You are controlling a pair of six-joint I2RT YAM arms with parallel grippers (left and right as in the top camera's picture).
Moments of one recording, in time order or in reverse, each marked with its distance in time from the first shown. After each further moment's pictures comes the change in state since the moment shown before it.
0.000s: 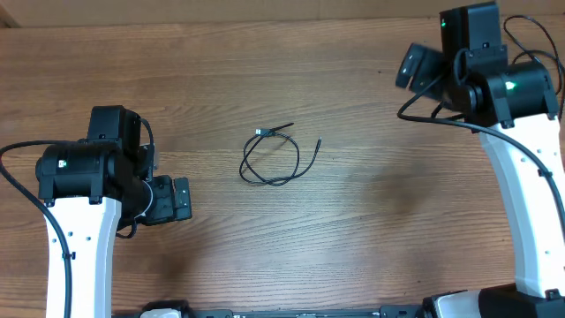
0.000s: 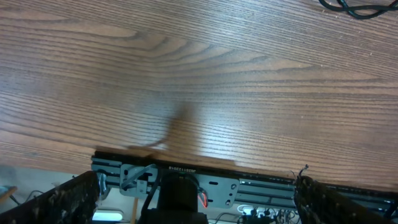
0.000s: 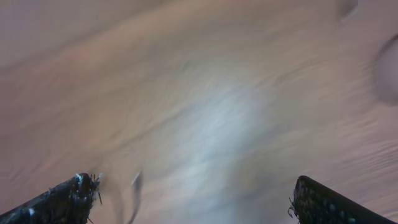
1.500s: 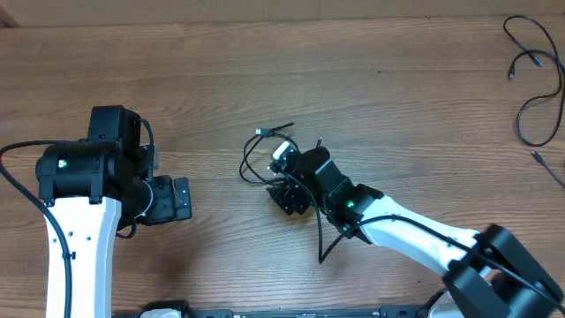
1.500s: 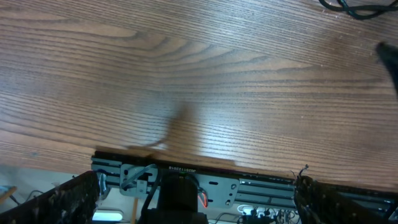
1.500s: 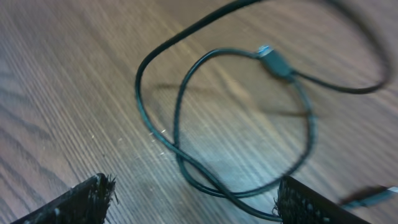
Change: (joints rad) left arm 0.000 0.000 0.000 0.000 0.000 0.000; right arm 0.579 0.041 -1.017 1.289 -0.172 -0.599
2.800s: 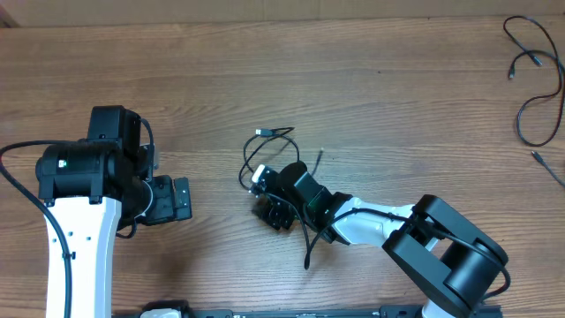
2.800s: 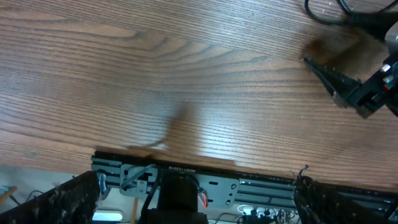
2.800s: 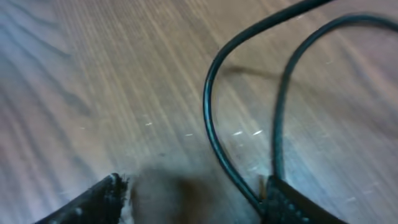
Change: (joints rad) left arm 0.000 0.000 0.000 0.000 0.000 0.000; right arm 0.068 0.238 0.000 0.188 -0.148 -0.037
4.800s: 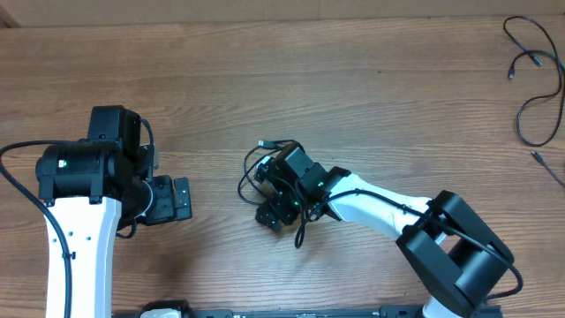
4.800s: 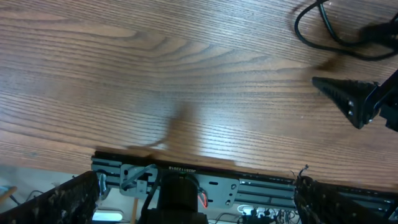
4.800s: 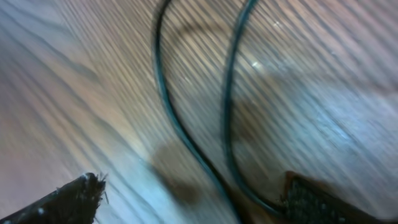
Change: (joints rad) left arm 0.000 0.000 0.000 0.000 0.000 0.000; right arm -0.051 -0.013 0.230 -0.568 -0.077 0.103
